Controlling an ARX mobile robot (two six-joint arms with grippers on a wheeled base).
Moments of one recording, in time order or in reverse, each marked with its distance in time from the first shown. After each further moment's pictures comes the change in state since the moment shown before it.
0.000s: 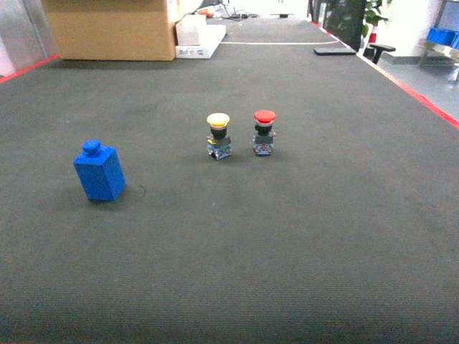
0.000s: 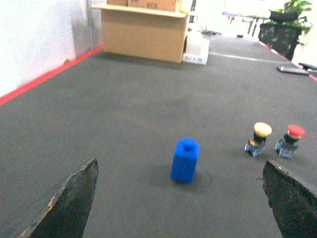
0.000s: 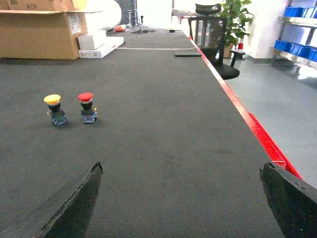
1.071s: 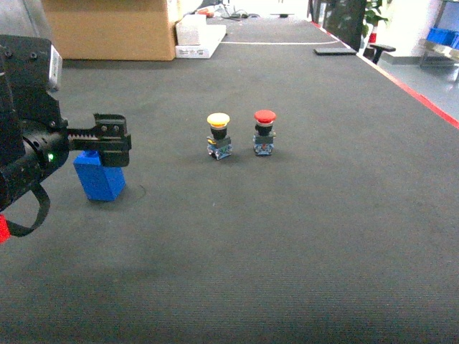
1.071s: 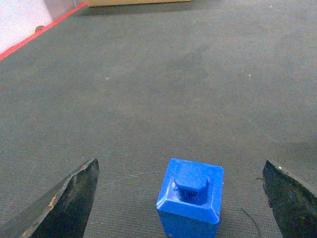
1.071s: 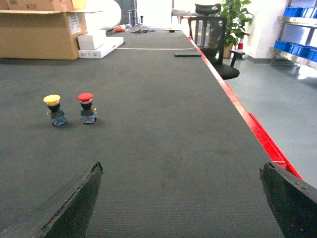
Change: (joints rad) left arm 0.037 1.406 0.600 0.623 -0.024 0.118; right arm 0.000 0.000 0.000 0.000 0.000 0.000
